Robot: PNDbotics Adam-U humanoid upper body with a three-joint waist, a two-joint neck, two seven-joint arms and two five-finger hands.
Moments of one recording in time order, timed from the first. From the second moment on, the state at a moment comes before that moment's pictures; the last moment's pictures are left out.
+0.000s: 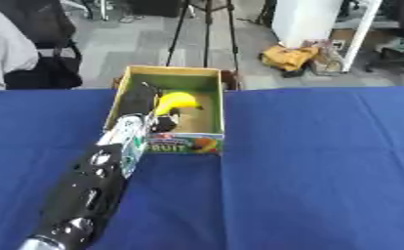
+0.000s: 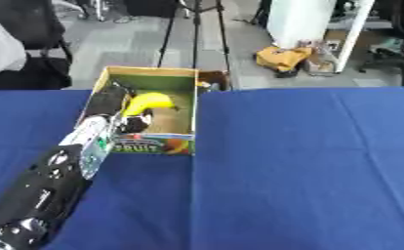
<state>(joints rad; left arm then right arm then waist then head) -1.25 0.17 -0.01 -0.65 -1.26 0.30 0.05 -0.21 -0.28 -0.21 -1.99 -0.22 -0.55 0.15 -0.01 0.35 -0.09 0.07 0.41</state>
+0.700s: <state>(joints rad) -1.25 0.18 -0.01 -0.66 -1.35 0.28 -0.01 -0.21 -0.28 -0.21 -1.99 -0.21 -0.55 0.16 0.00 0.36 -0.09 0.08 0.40</state>
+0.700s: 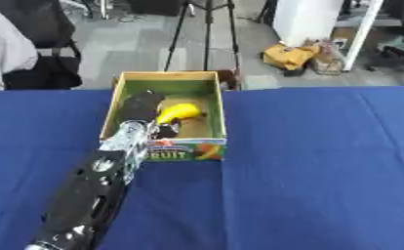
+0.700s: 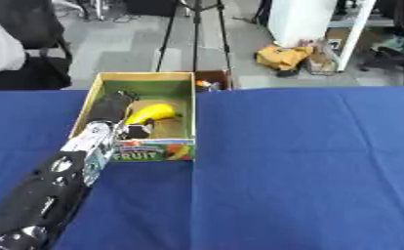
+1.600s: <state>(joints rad) -1.25 0.20 0.00 -0.87 -1.24 0.26 0.09 -0.20 -0.28 -0.21 -1.99 -0.22 -0.54 0.15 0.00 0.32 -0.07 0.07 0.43</state>
